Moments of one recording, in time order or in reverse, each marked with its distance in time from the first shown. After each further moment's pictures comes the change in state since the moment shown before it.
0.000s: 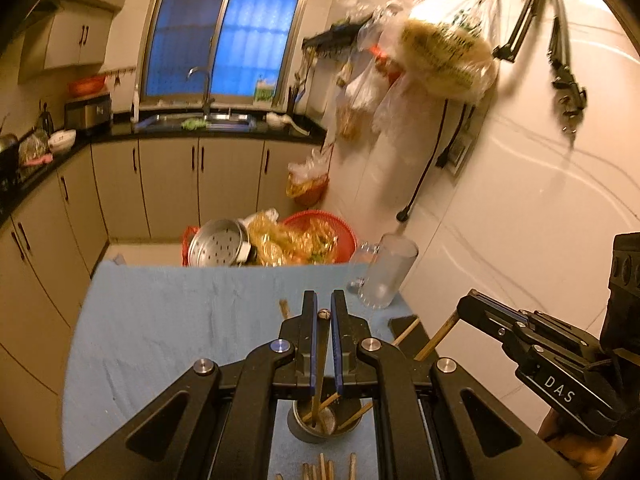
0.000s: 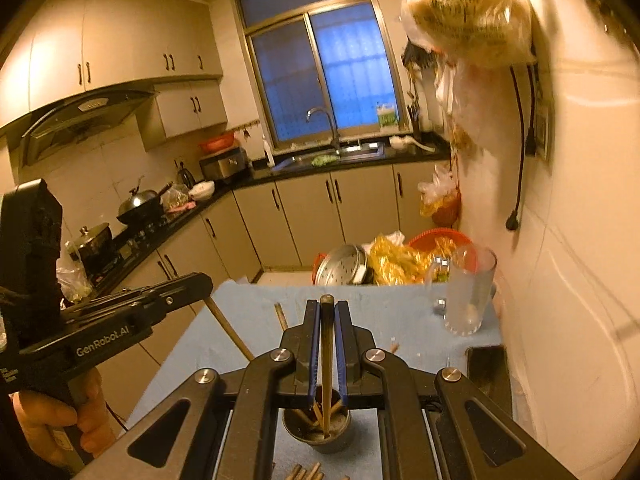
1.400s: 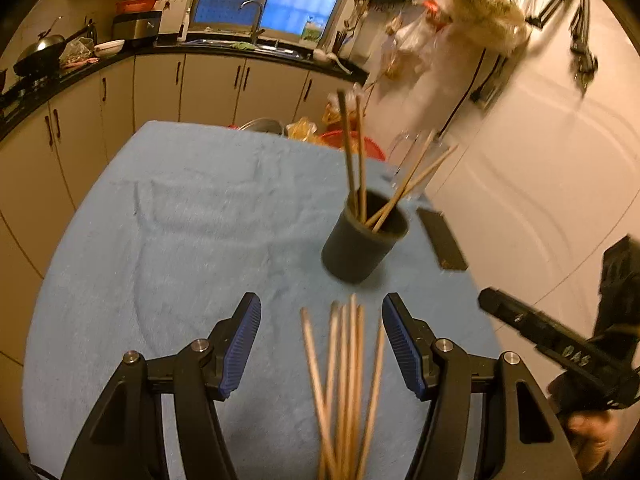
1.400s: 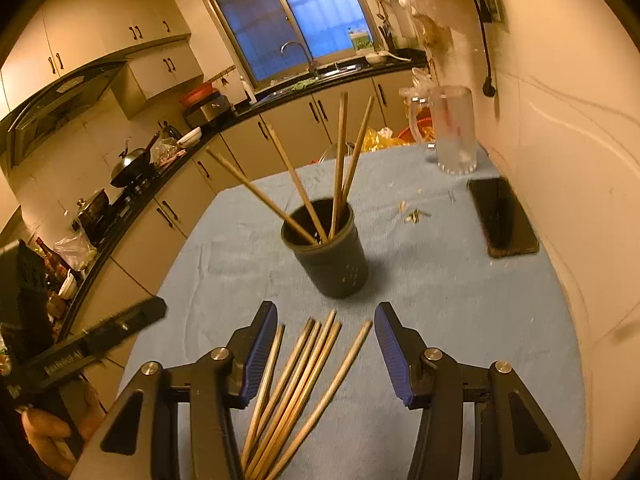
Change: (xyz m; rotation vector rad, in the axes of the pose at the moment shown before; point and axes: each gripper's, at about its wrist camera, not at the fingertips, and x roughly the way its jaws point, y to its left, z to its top) left arm -0.055 0.037 -0.184 -0.153 0.163 0.058; right arm -0.021 -0.001 -0.168 0.159 0.219 0.012
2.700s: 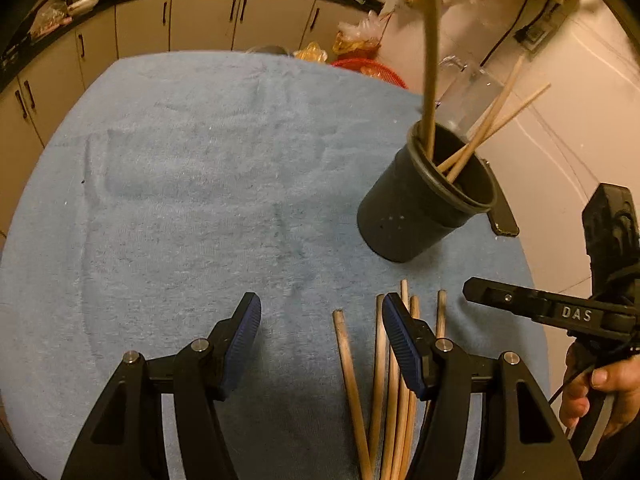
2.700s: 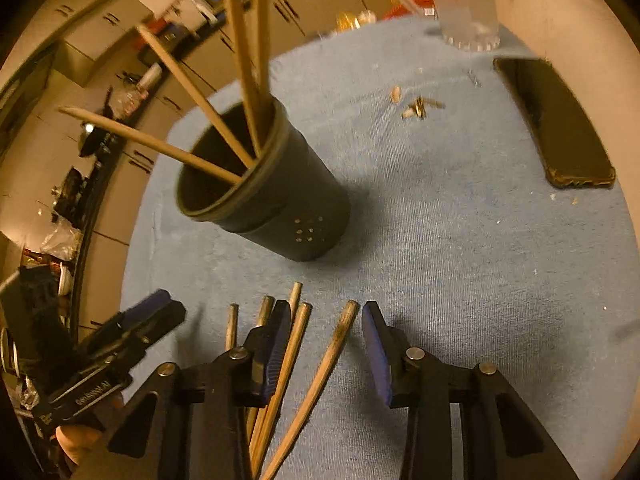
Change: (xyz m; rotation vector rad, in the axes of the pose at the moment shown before) left arm 0.120 0.024 0.028 -0.014 0.279 0.011; right arm 0.141 -0.052 0.021 0.159 0.432 0.031
